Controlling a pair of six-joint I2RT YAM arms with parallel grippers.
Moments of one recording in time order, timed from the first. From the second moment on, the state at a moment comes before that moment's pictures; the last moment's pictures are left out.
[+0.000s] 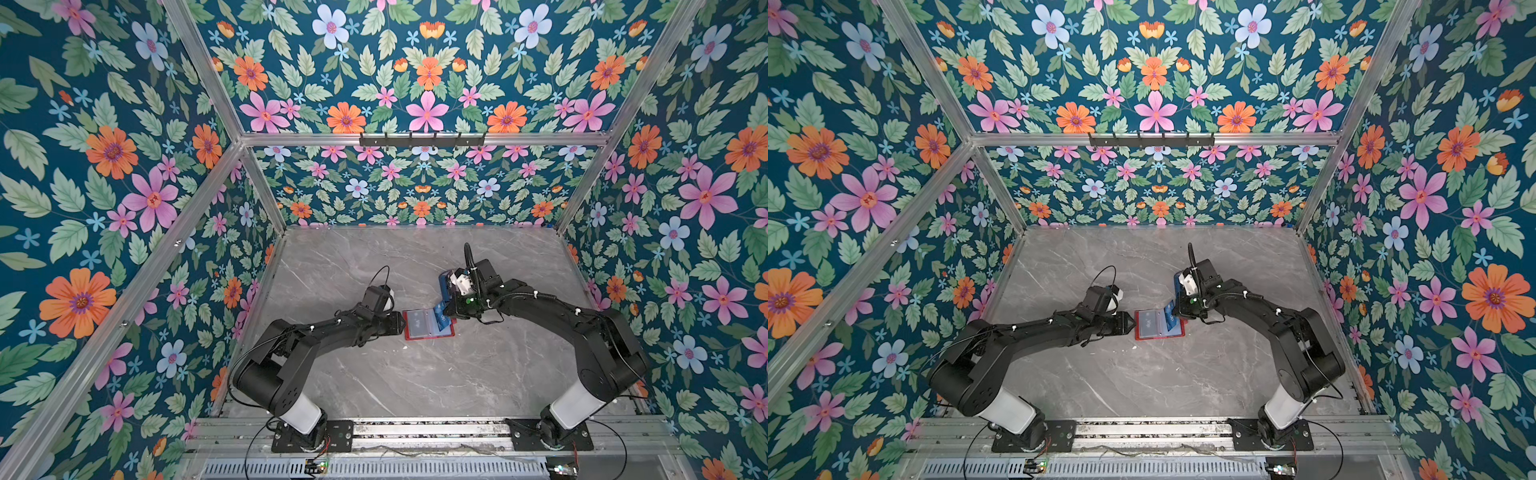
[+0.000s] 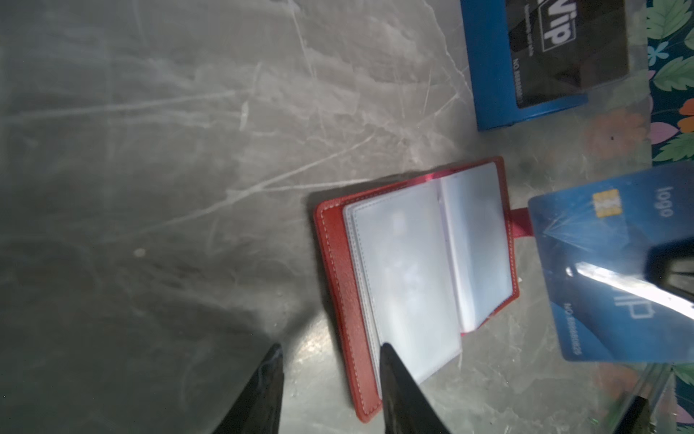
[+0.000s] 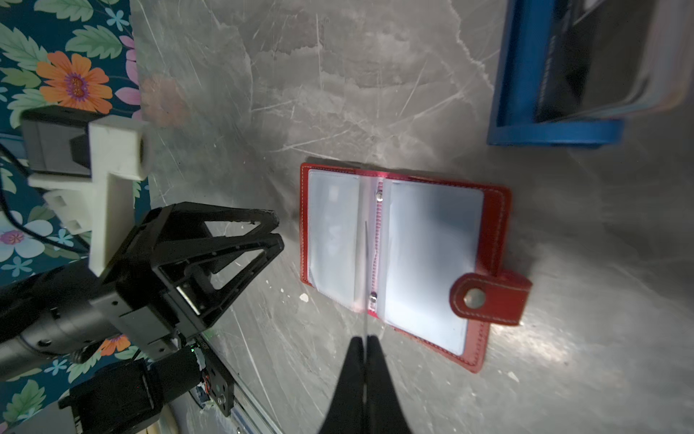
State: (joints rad) left arm -0.58 1.58 0.68 0.01 0.25 -0.58; right arm 0.48 1.66 1.05 -0.40 -0.49 0.54
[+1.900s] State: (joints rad) left arm -0.58 1.69 0.67 0.18 0.32 -0.65; right arm 0.51 1.81 1.02 -0.24 -0.55 0.58
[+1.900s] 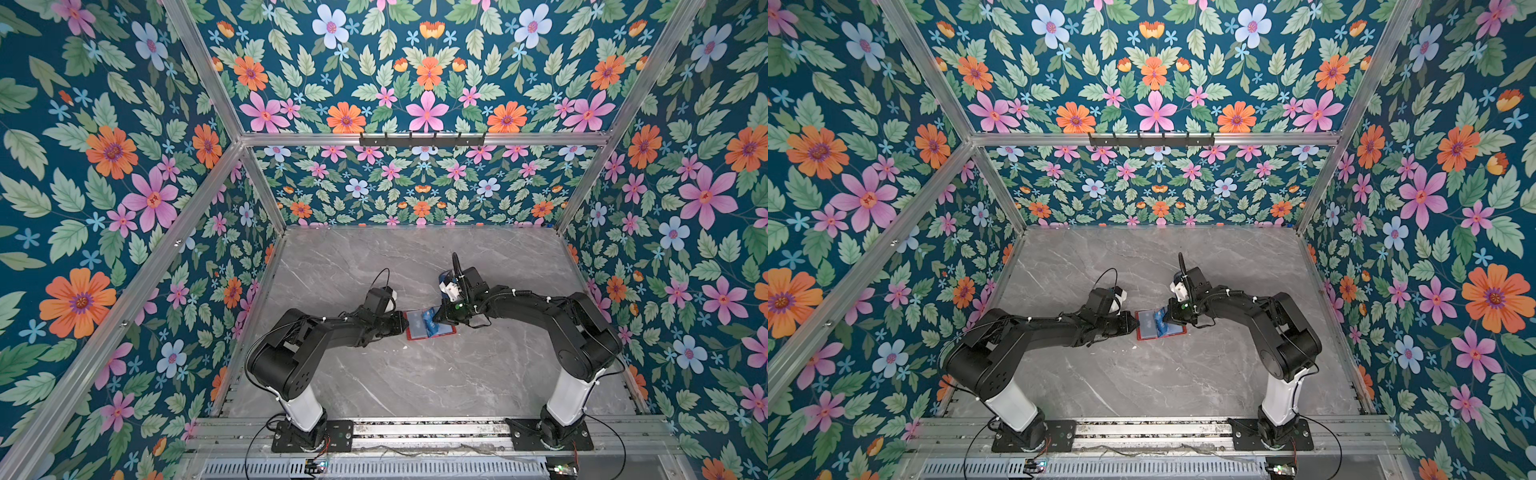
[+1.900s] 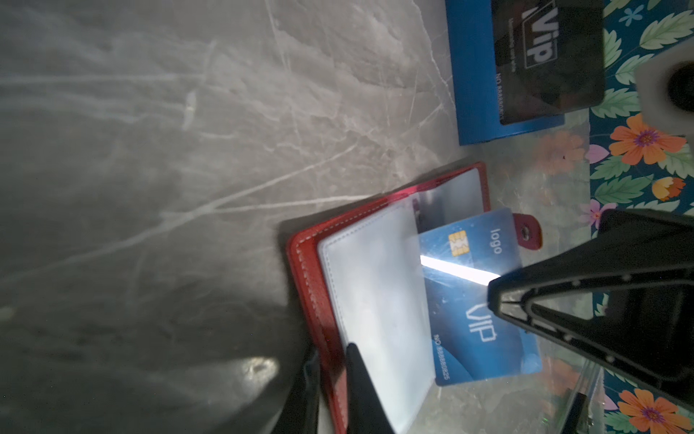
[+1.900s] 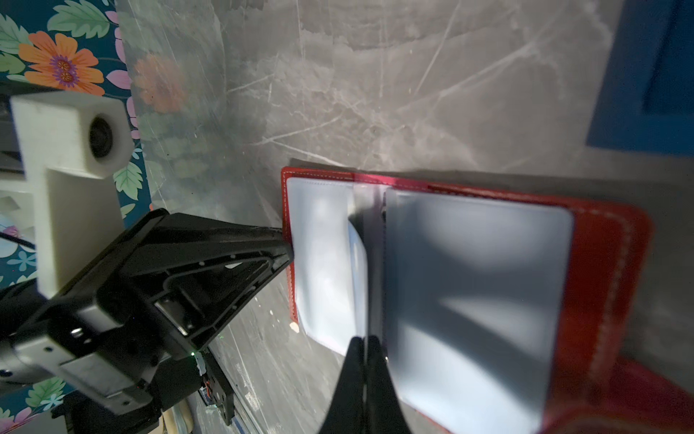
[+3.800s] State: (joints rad) left arm -0.58 1.72 0.68 0.20 0.32 -0.64; right arm 0.55 1.79 1.06 -0.33 -0.34 0.57
